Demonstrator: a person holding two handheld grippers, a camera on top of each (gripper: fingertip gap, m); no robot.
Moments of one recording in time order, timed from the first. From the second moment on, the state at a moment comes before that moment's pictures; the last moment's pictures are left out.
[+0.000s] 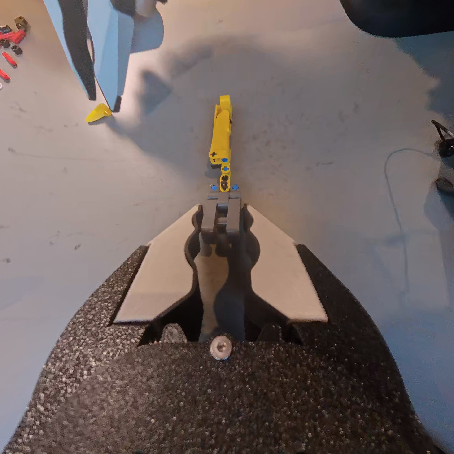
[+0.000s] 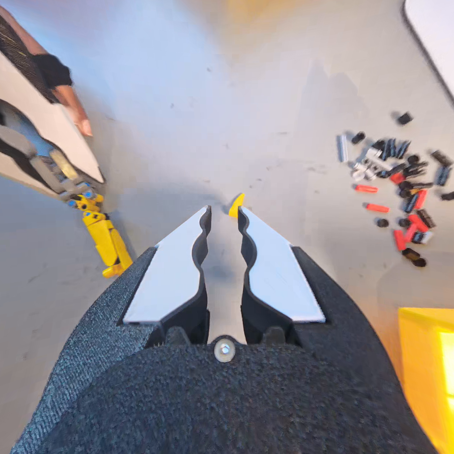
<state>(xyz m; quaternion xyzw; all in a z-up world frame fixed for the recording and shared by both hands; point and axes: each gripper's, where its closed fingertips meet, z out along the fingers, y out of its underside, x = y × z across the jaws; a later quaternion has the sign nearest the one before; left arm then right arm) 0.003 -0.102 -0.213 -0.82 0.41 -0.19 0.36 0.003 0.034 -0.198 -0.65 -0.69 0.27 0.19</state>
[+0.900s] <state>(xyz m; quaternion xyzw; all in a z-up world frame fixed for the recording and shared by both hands) -0.020 -0.080 -0.060 -0.65 0.29 -0.03 0.71 -0.030 -0.090 -0.056 -0.50 -0.25 0.83 0.09</state>
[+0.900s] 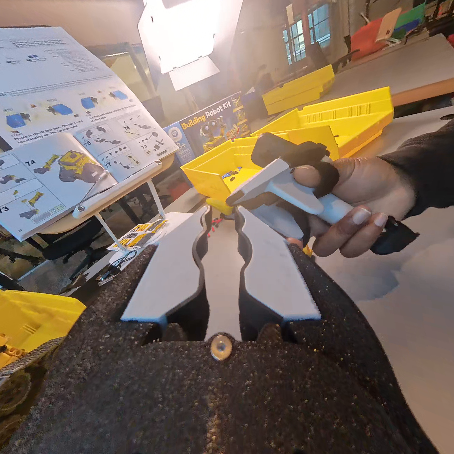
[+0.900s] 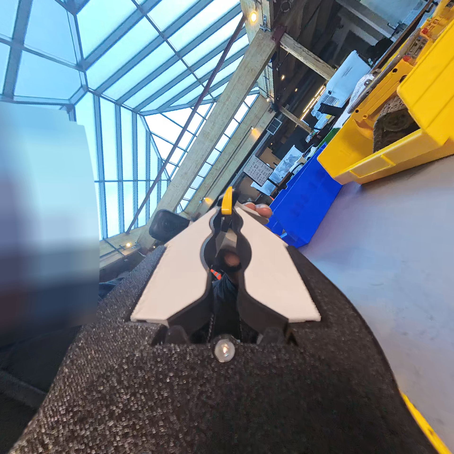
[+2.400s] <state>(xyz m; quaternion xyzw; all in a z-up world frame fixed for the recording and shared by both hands) 0.018 -0.105 -0.133 -0.71 0.40 -0.26 0.51 0.027 -0.094 -0.136 -0.40 -0.75 0.43 0.31</state>
